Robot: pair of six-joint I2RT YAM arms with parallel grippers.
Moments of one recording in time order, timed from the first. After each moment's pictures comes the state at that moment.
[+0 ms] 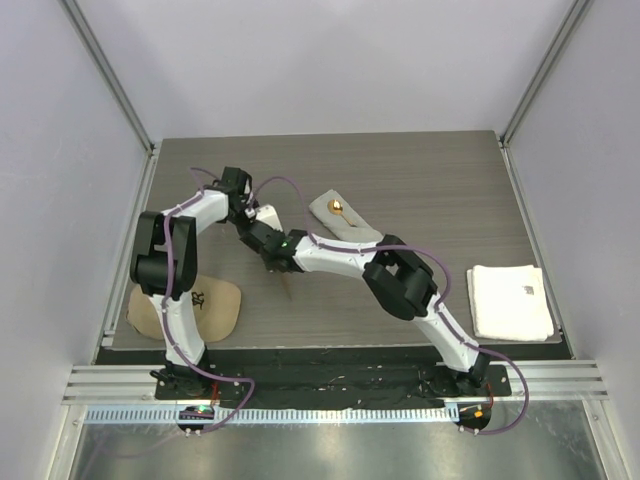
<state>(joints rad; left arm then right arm) -0.18 1.96 1.31 -0.56 0.29 -0.57 1.05 2.33 1.83 -0.48 0.42 0.46</state>
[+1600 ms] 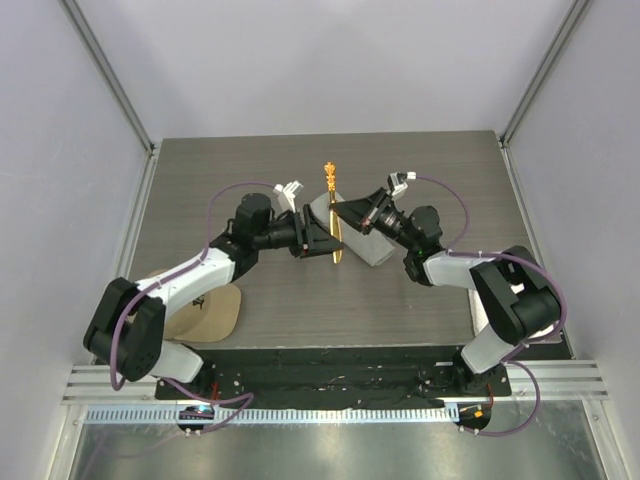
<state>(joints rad) -0.54 1.41 0.82 0.24 0.71 -0.95 0.46 1.61 0.65 1.19 -0.50 1.43</state>
